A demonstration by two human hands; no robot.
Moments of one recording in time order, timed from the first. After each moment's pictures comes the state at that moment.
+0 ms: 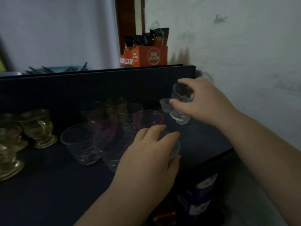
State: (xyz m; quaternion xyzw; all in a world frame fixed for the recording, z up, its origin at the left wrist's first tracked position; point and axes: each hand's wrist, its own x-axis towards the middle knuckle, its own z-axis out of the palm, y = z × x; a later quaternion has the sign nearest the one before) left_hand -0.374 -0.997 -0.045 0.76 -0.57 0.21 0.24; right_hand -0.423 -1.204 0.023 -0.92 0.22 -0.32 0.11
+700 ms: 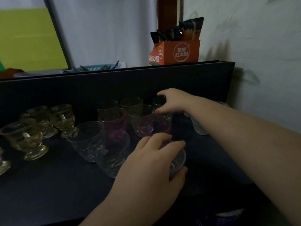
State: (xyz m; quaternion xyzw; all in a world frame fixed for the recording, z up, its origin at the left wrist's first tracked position) left_hand -0.382 -1.032 -0.054 0.82 -0.49 0.21 0.21; right_hand -0.247 -1.264 -0.004 -0.98 0.06 -0.08 0.16
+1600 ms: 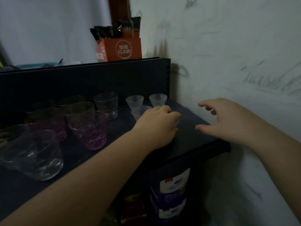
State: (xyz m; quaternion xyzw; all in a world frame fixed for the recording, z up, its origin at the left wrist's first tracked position) left_hand -0.382 -1.225 -0.048 0.78 -0.60 0.15 0.08; right_hand -0.553 -1.353 -0.020 -0.94 0.26 -0.17 0.10
